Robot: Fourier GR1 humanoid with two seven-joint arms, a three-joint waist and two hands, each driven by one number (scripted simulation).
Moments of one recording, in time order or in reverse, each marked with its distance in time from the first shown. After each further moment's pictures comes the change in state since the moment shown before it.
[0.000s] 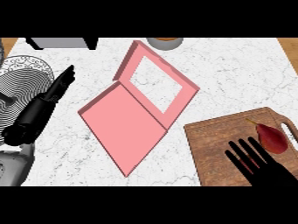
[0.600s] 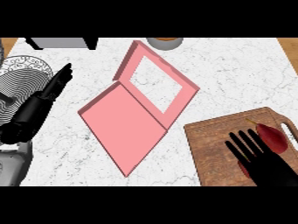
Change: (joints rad) left arm -0.006 -0.038 0.066 -0.005 -0.043 -0.063 0.006; right arm -0.062 0.080 -0.049 0.102 0.067 -0.001 -0.026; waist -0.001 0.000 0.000
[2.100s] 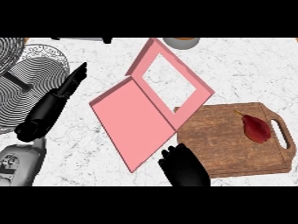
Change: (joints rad) left arm -0.044 -0.080 -0.007 0.026 -0.063 -0.058 -0.021; right arm -0.194 0.468 0.314 0.222 -0.031 -0.075 0.159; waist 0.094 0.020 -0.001
